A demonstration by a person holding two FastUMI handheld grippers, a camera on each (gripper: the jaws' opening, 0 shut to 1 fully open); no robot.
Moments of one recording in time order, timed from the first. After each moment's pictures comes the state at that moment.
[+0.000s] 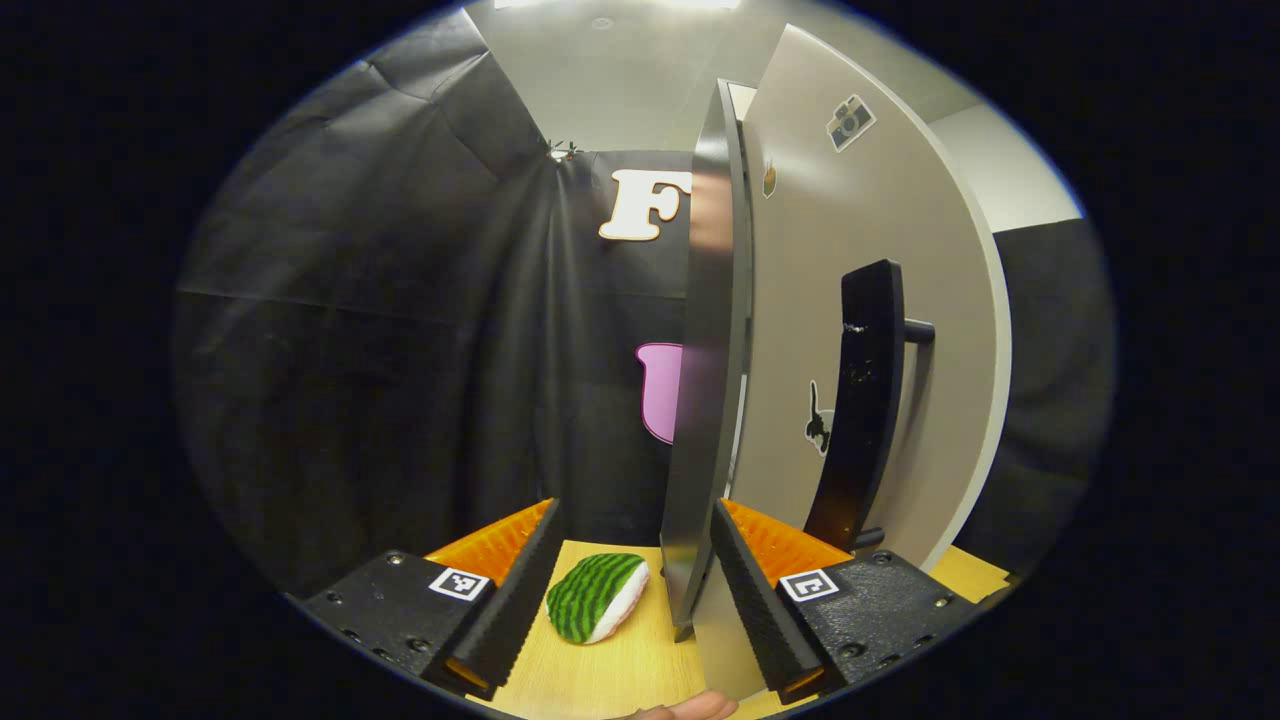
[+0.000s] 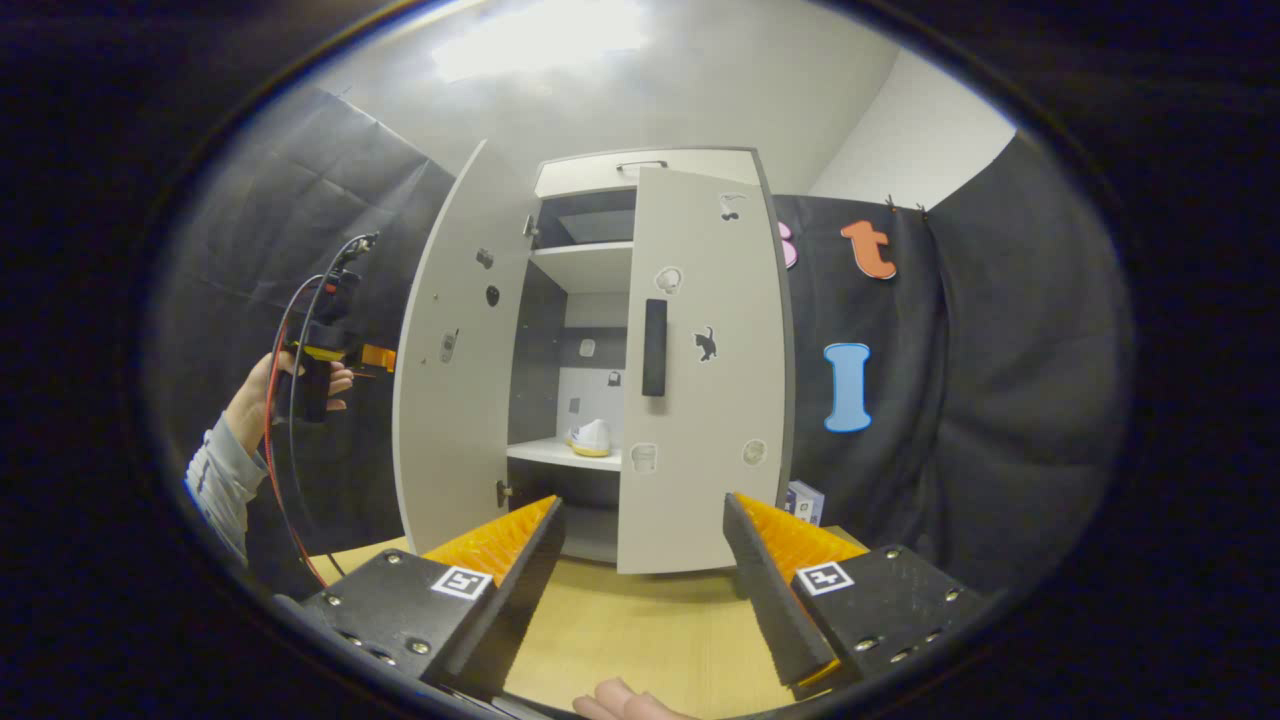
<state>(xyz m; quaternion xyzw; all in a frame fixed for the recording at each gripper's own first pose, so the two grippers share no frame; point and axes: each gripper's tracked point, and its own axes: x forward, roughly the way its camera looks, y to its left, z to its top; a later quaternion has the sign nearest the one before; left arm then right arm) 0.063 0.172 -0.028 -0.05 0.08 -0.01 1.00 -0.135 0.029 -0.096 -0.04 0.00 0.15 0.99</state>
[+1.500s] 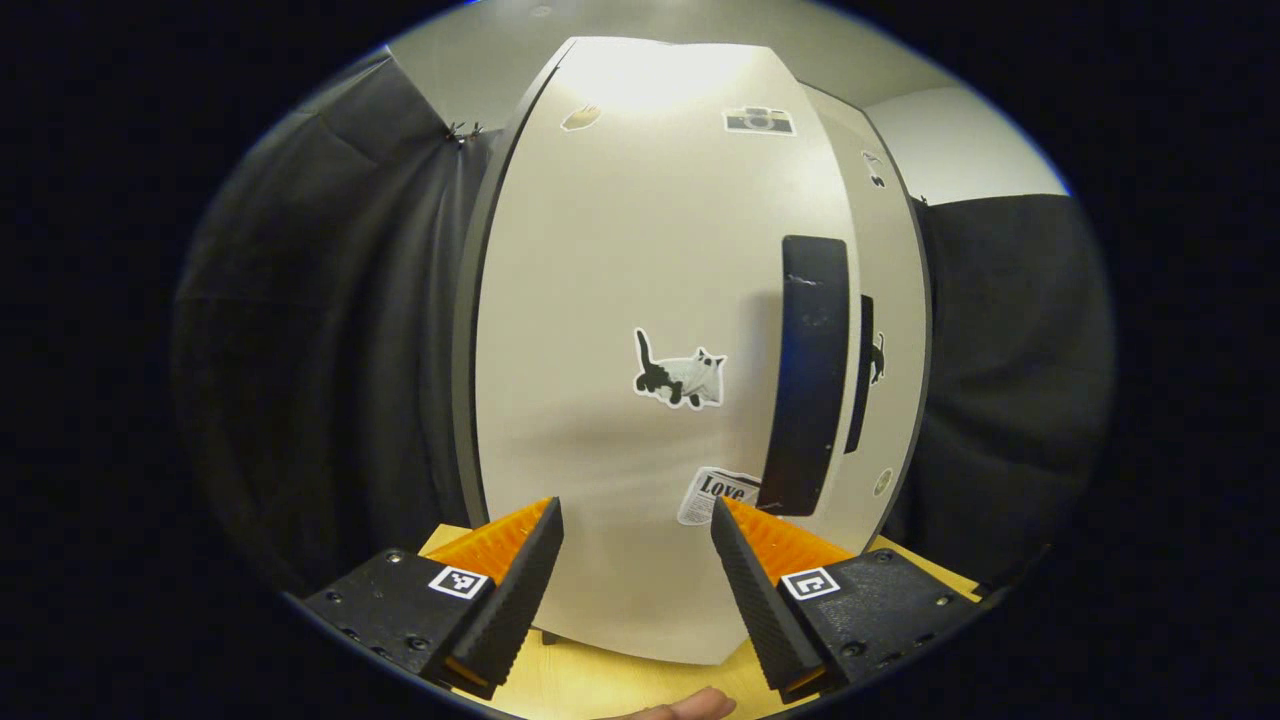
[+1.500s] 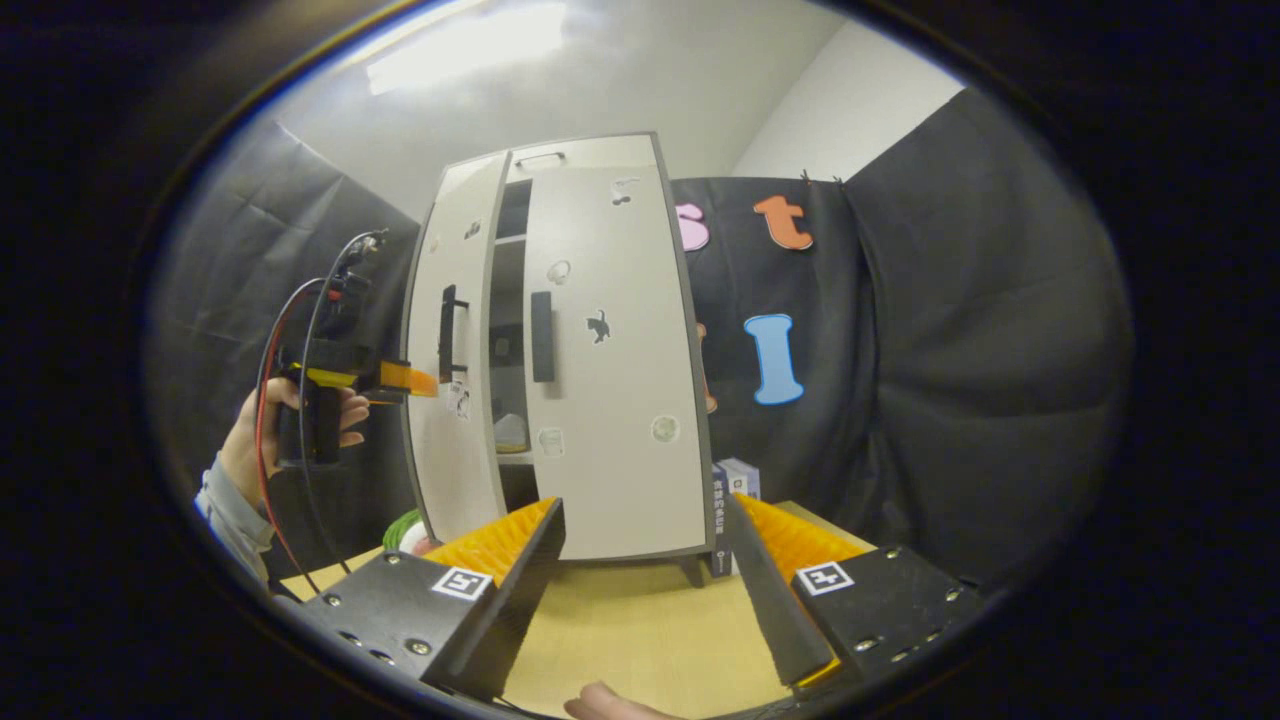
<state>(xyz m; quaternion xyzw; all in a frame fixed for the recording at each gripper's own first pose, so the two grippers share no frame) 0.032 0.072 -0.038 -0.05 0.10 -0.10 0.99 -0.117 -0.052 -0.115 0.02 0.02 0.07 1.00</state>
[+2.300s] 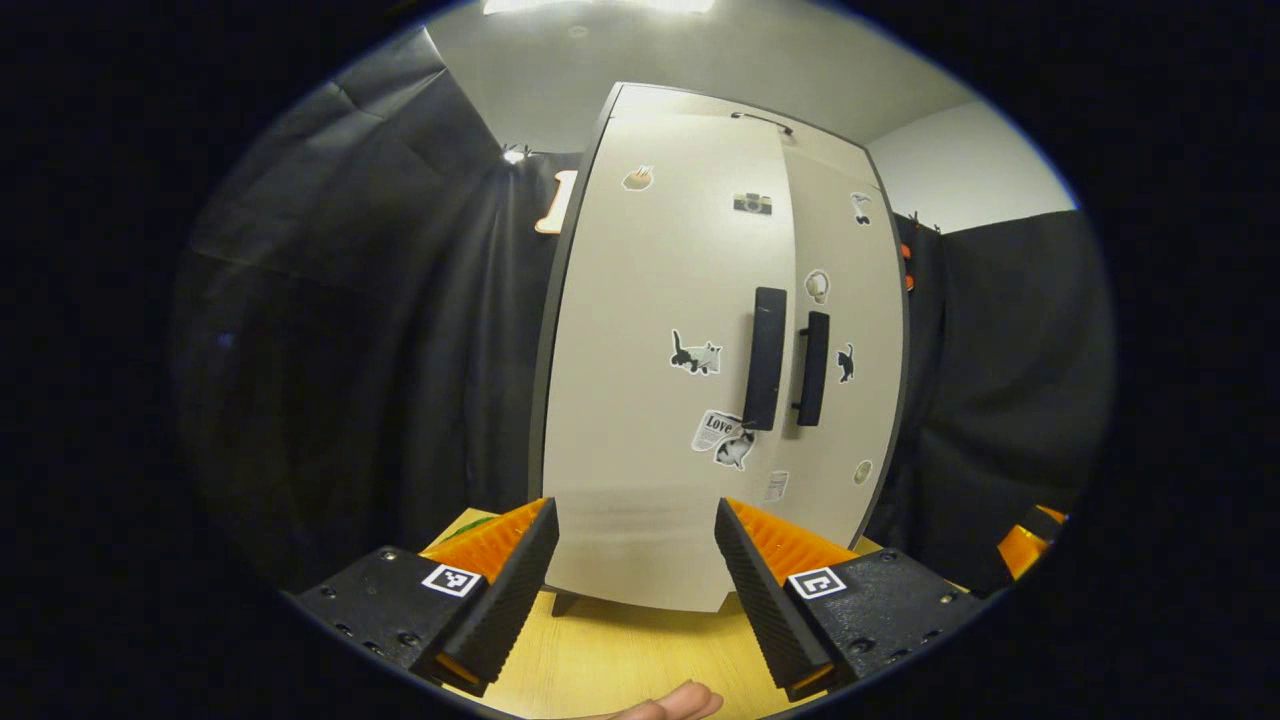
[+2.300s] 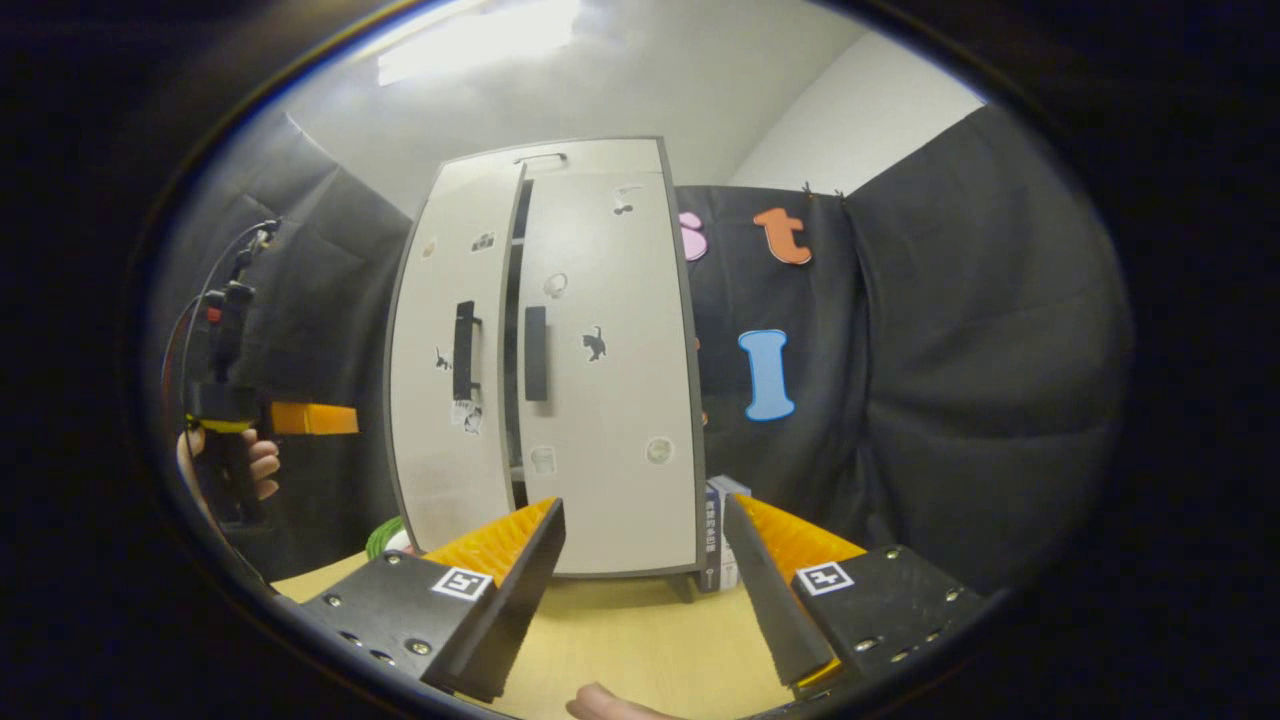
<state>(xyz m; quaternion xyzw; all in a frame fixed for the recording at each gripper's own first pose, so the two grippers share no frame) -0.106 0.109 -0.028 -0.06 0.07 -0.06 0.99 -0.098 -0.042 -0.081 0.00 0.00 0.04 1.00</state>
